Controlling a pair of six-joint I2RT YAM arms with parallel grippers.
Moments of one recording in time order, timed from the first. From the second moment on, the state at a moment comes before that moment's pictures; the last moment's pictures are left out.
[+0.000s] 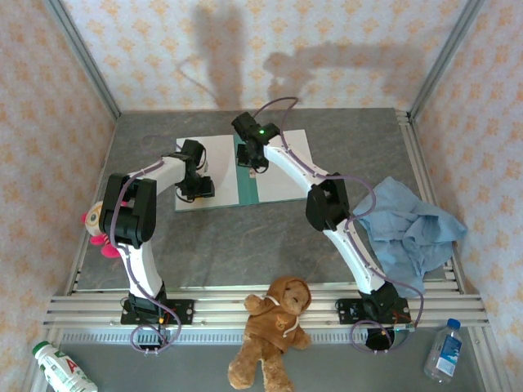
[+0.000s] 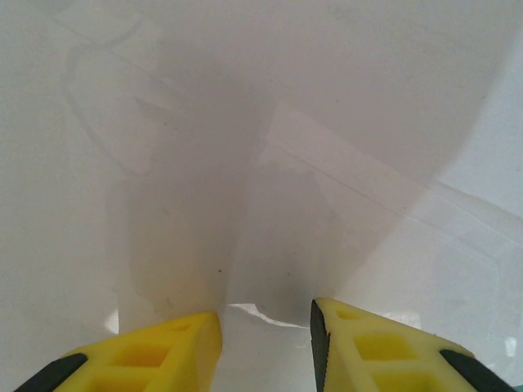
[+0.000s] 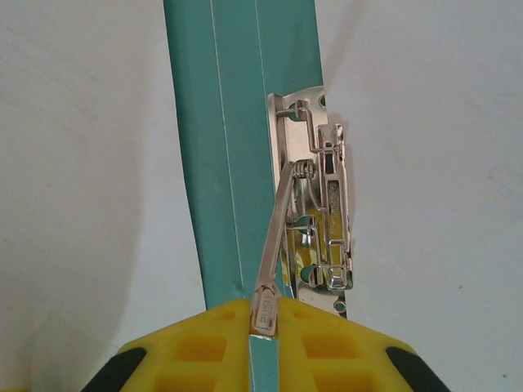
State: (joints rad) left arm -0.13 1.91 1.24 -0.68 0.11 -0.28; right arm 0.66 2.58 2.55 -1.10 0.03 0.67
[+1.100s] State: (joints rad) left arm -0.13 1.91 1.24 -0.68 0.11 -0.28; right arm 0.67 2.58 2.50 -1.11 0.07 0.62
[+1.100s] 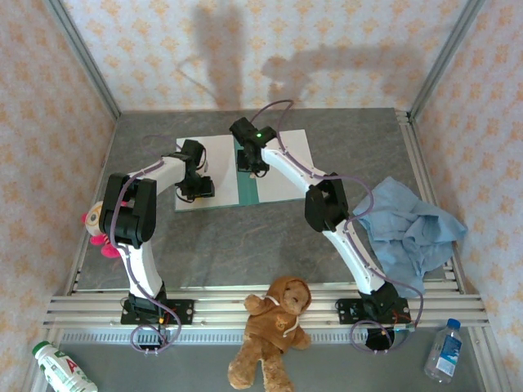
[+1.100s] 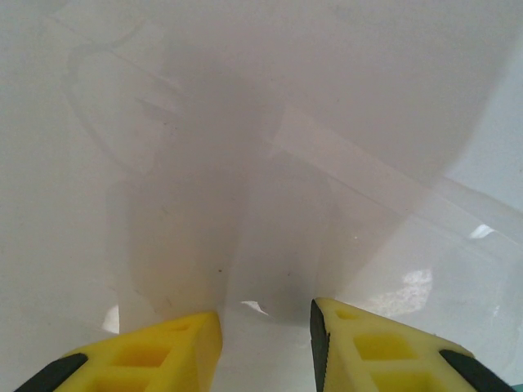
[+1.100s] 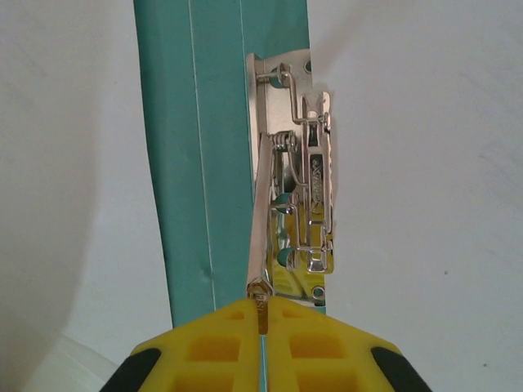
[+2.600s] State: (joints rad) left arm -0.13 1.92 1.25 -0.68 0.11 -0.27; right arm 0.68 2.58 2.41 -1.07 0.12 0.61
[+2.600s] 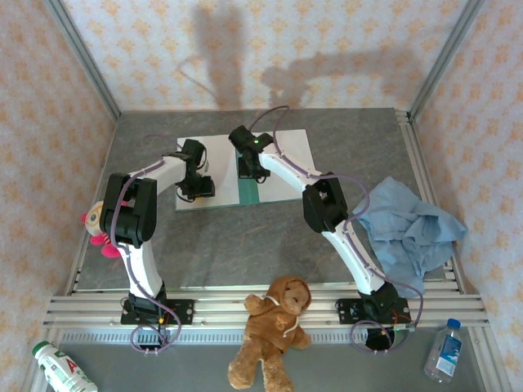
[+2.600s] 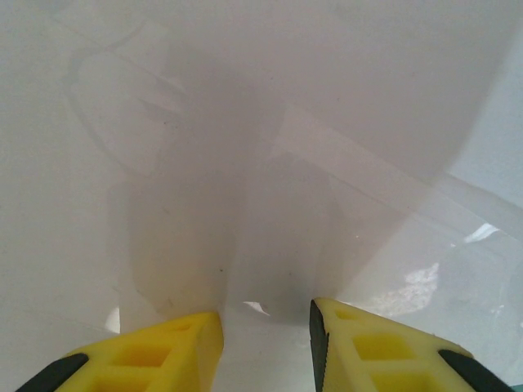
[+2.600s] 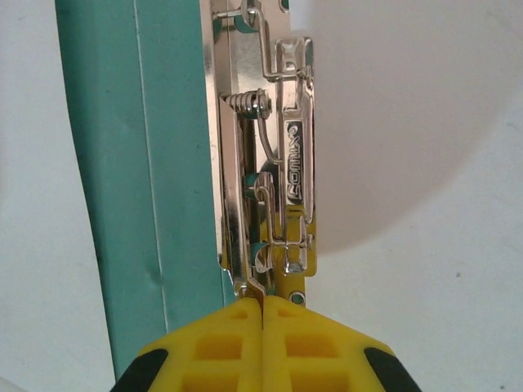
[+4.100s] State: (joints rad) left arm -0.13 1.92 1.26 -0.69 0.11 -0.27; right arm 0.68 2.58 2.43 -1.10 0.09 0.61
